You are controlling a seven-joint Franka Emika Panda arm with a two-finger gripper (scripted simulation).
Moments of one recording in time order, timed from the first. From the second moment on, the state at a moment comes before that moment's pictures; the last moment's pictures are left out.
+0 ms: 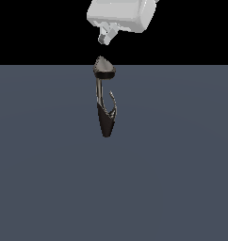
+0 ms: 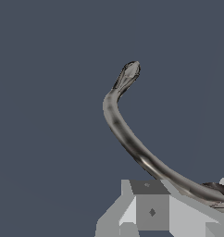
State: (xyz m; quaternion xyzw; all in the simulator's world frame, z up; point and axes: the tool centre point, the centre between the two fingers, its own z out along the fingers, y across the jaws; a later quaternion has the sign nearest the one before) arm -0.014 0.027 0.349 -0.90 0.36 0.17 0.19
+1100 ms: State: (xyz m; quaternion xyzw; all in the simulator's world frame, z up) arm 0.078 0.012 0.196 -0.73 0.57 0.28 0.24
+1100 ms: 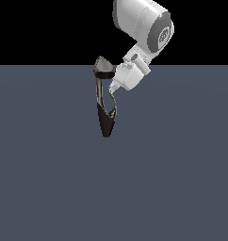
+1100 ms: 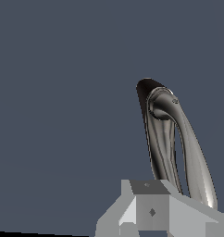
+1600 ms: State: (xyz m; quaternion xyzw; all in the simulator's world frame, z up) arm 0.084 0.010 0.179 -0.71 0.59 0.29 0.24
